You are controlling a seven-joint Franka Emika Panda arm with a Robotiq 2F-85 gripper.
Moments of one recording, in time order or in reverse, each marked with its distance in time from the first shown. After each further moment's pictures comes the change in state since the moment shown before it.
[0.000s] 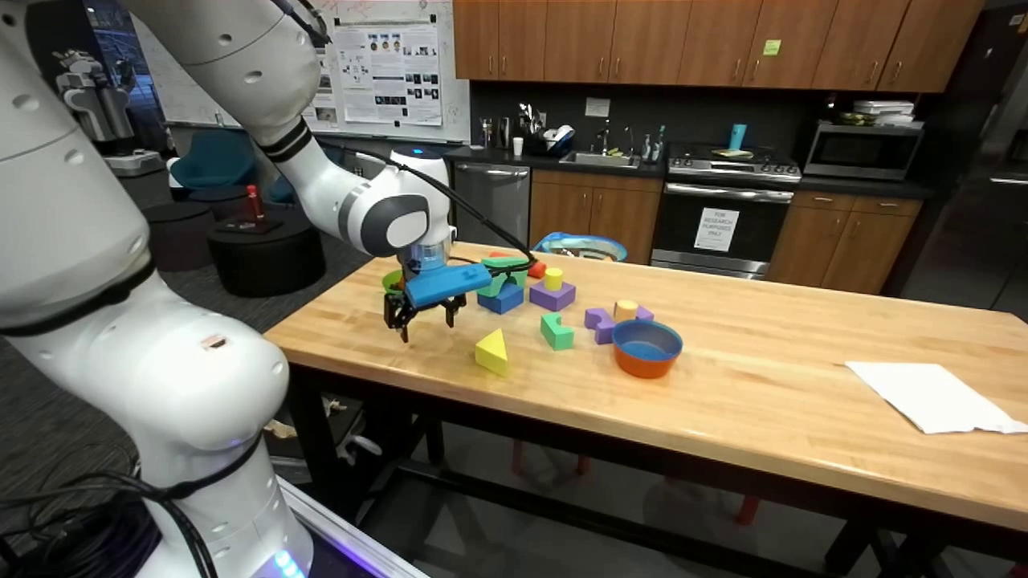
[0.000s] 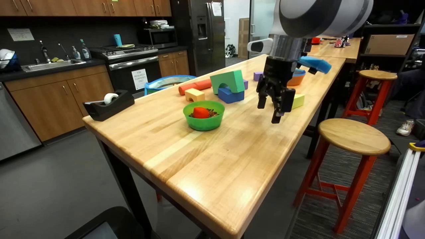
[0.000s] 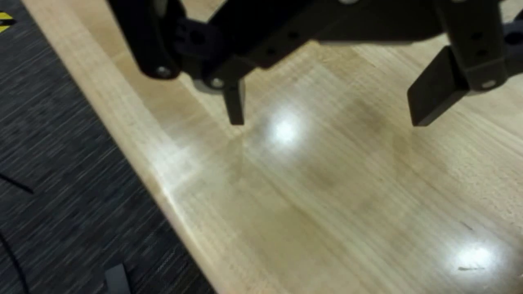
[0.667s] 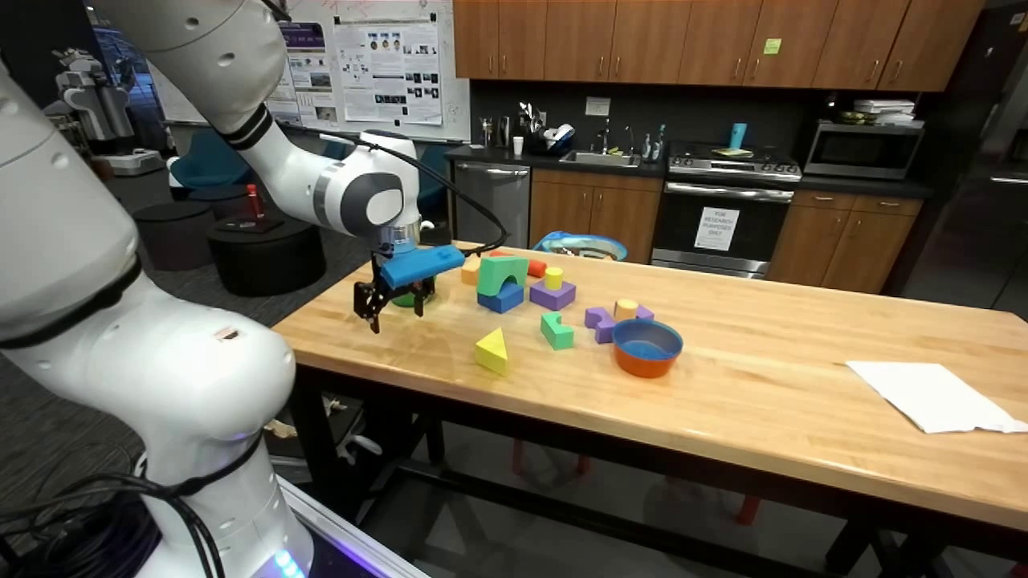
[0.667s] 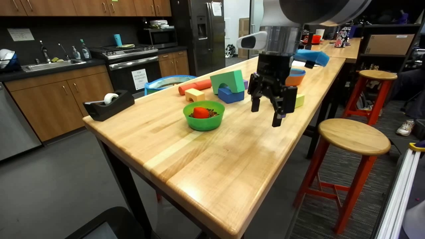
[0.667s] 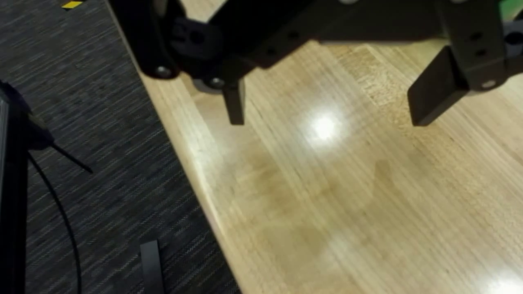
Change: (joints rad) arm 0.112 -0.076 0.015 0.003 -0.042 -0.129 -0.004
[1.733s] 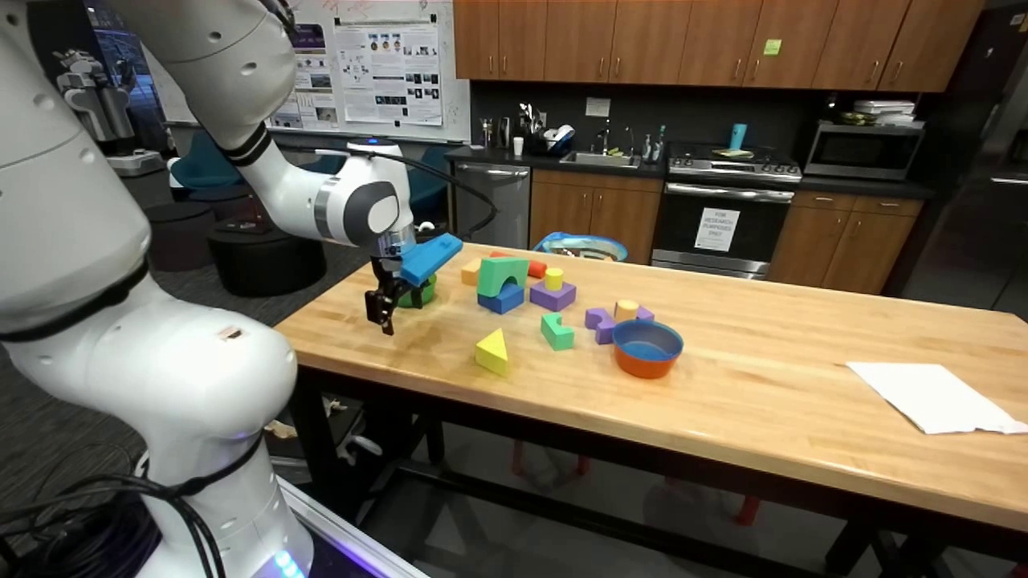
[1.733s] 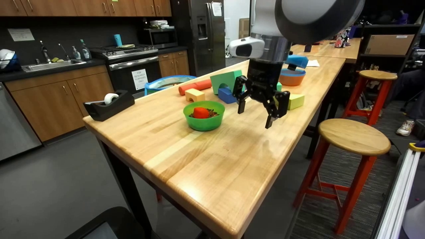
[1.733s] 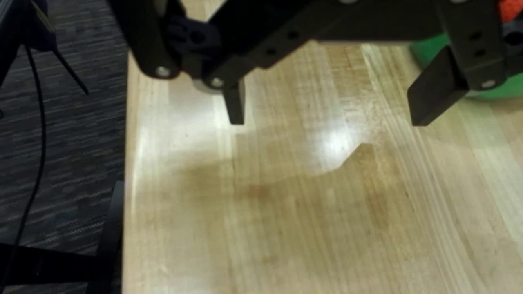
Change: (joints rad) arm 0.027 0.074 0.017 0.006 -0.103 0.159 -0.254
